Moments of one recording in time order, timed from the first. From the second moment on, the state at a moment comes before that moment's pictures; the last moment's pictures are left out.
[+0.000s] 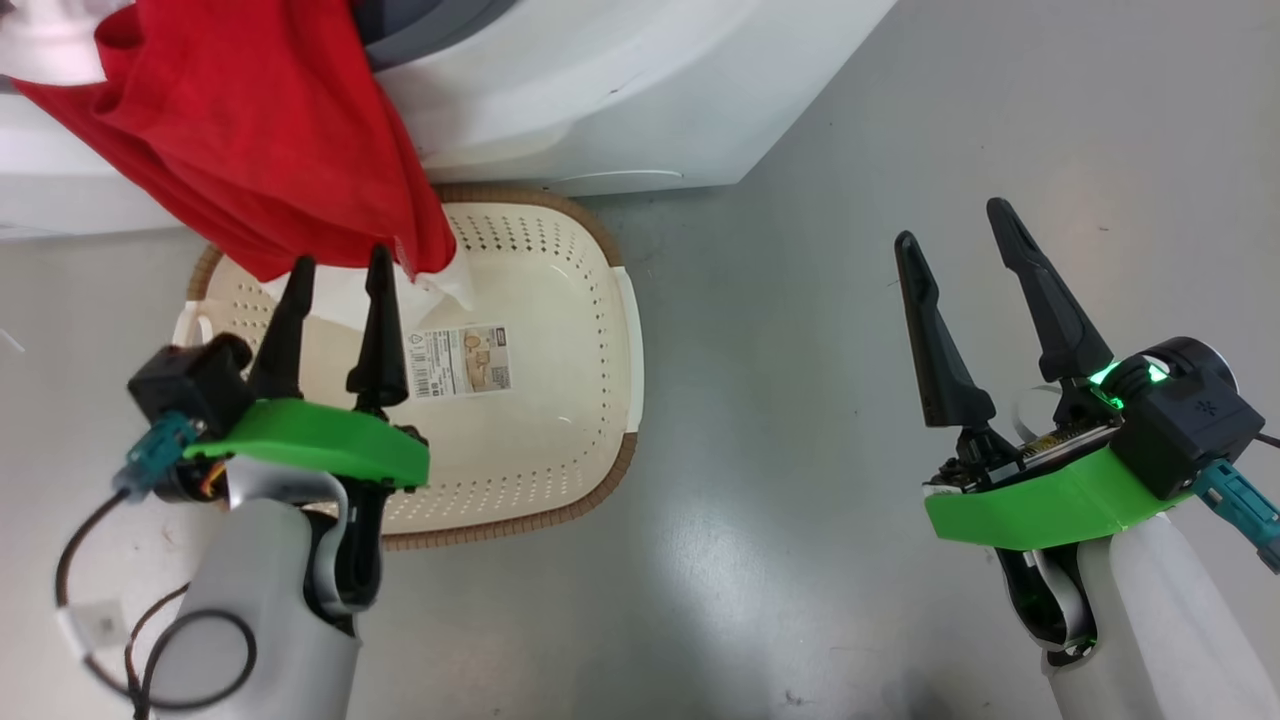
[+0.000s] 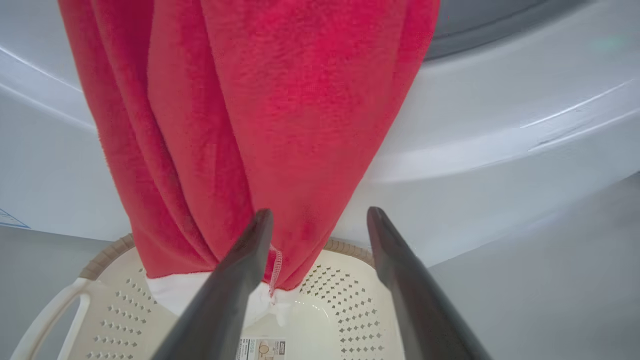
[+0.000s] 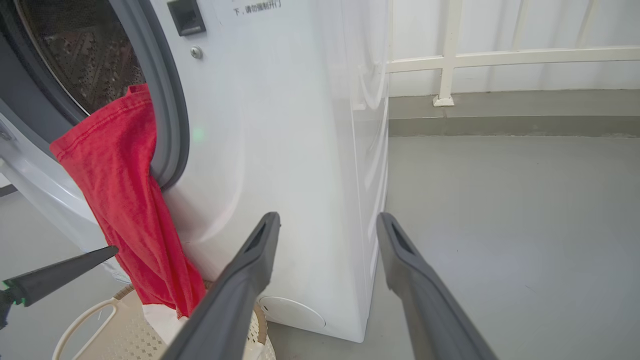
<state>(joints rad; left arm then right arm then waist) -0.61 0.05 -0.13 0.57 -0.49 -0.02 -0.25 -0.31 -0.05 0.11 0.02 0.25 0.12 -0.26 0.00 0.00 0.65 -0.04</state>
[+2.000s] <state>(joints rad) -0.25 0.08 -0.11 -0.10 -0.34 0.19 -0.18 -0.30 -0.05 0.11 0.02 0.26 0.12 -0.26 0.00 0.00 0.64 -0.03</state>
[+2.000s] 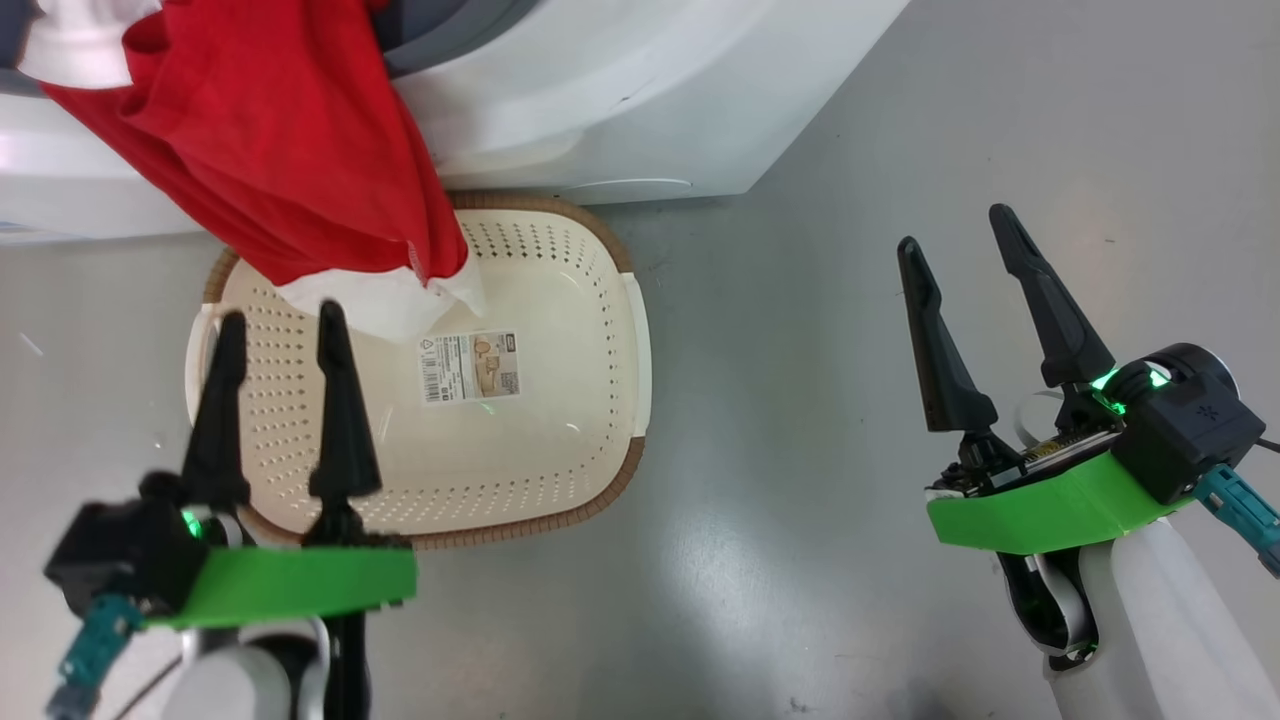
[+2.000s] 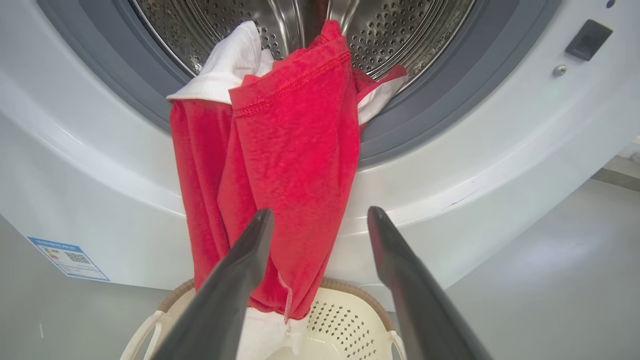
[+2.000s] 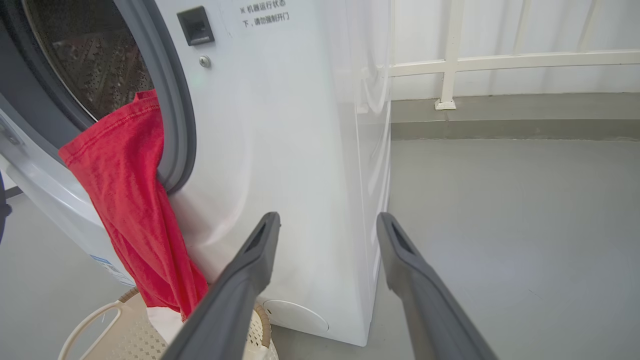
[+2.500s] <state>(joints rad) -0.51 0.11 -0.08 0.10 -0.34 0.17 -0.20 -0.31 -0.05 0.11 0.02 0.26 0.12 -0.26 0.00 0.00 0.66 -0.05</state>
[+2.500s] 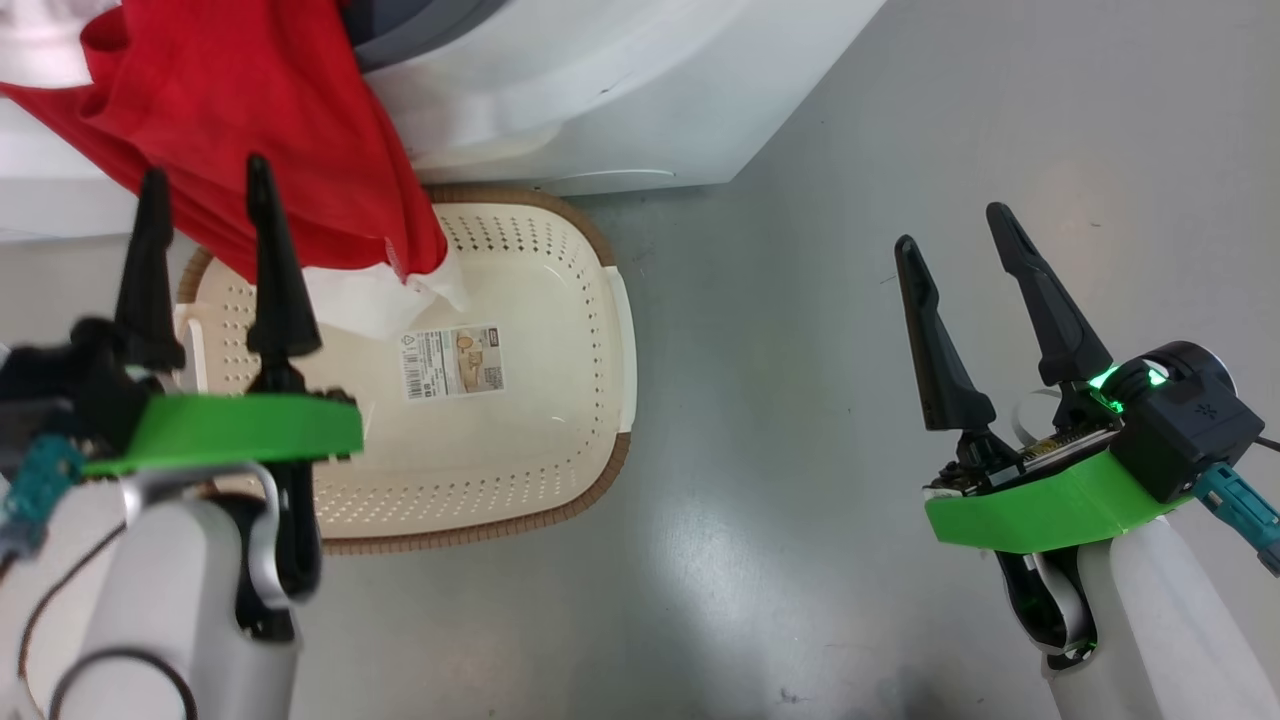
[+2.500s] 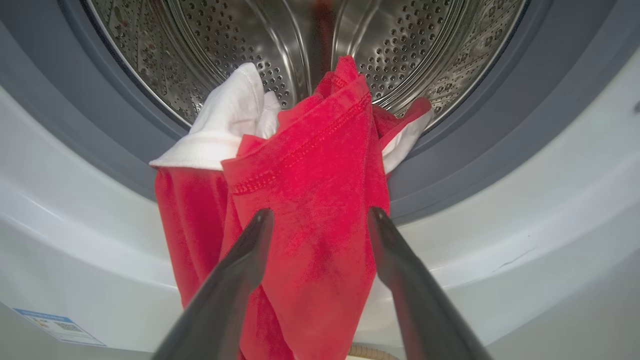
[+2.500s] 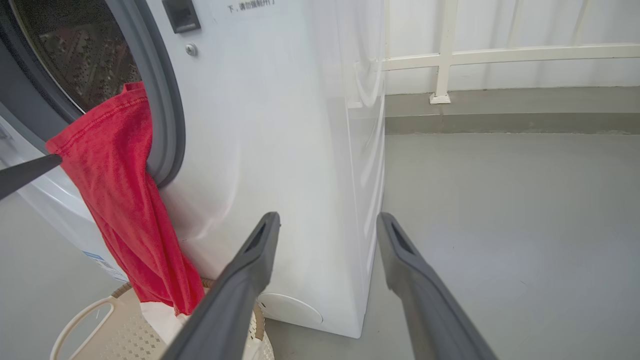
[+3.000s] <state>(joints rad) -0.71 0.14 -0.05 0.38 -0.33 0.18 -0.22 -0.31 -0.05 0.12 0.02 0.28 0.12 -0.26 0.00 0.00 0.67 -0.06</state>
